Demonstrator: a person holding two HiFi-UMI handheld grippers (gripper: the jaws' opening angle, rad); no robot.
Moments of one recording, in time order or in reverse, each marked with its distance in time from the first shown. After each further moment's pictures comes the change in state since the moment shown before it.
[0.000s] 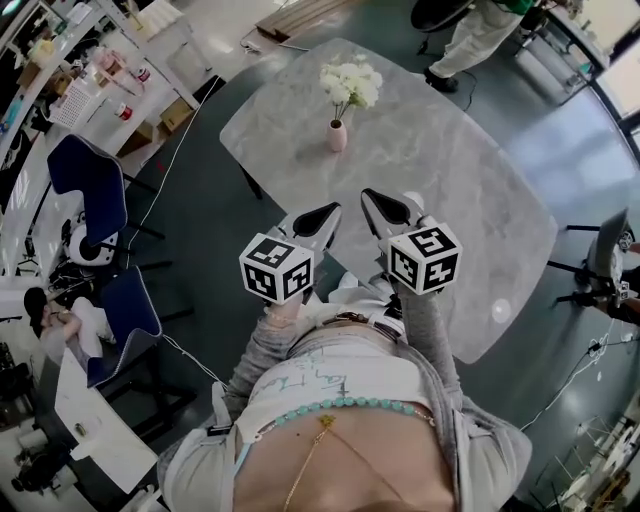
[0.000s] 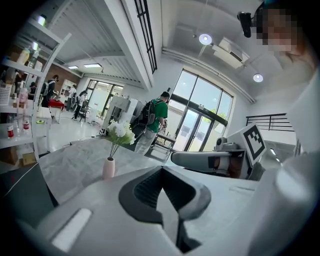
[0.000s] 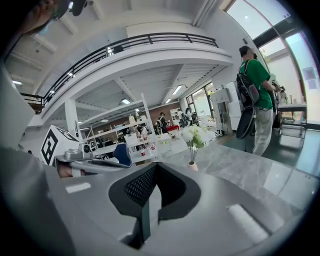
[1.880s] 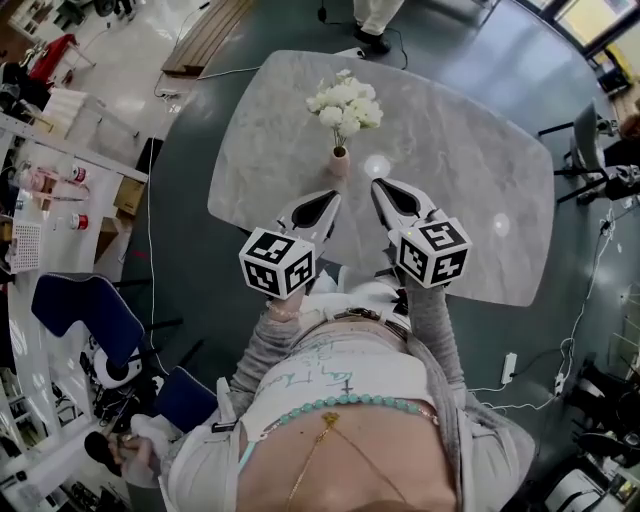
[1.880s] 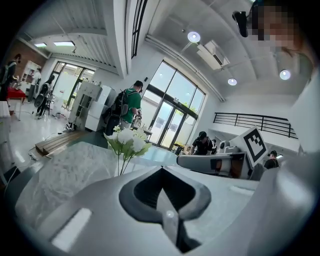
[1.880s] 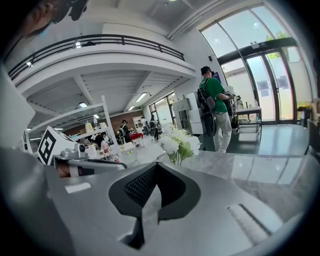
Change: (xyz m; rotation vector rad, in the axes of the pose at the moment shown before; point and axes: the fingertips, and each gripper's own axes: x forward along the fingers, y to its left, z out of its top) left arm 0.043 0.147 0.064 0.102 0.133 -0.377; right arm 0.115 -0.035 0.042 0.178 -0.113 -0.465
